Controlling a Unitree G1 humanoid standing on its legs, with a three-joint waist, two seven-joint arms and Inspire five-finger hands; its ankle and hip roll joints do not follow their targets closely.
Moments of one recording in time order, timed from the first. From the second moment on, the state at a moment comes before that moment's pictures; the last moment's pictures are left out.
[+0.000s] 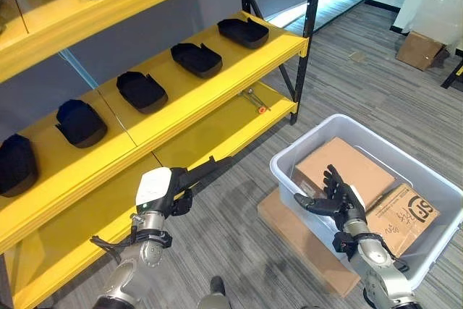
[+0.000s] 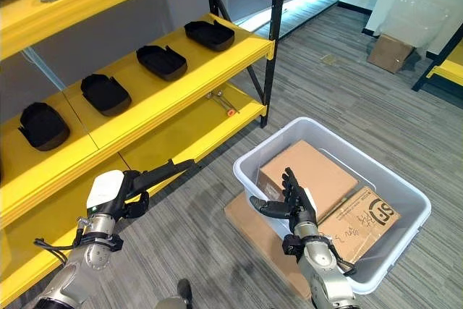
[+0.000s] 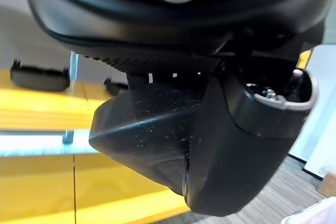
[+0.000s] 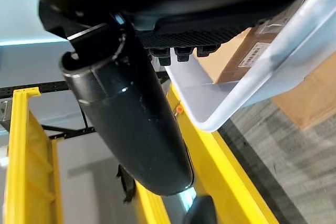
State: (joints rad) left arm 0.03 0.54 -0.18 0.14 0.64 0.06 0.31; right arm 0.08 -0.35 0.14 0.13 0.47 -0.02 -0.15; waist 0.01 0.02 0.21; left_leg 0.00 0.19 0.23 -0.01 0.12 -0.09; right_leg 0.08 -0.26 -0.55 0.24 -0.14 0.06
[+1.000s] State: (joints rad) left arm 0.09 0.57 -0.11 0.16 0.64 0.07 0.33; right arm -0.01 -0.32 0.18 0.13 0.43 -0.01 -0.16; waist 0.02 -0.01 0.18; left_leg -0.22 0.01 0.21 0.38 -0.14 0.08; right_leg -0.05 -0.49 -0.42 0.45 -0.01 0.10
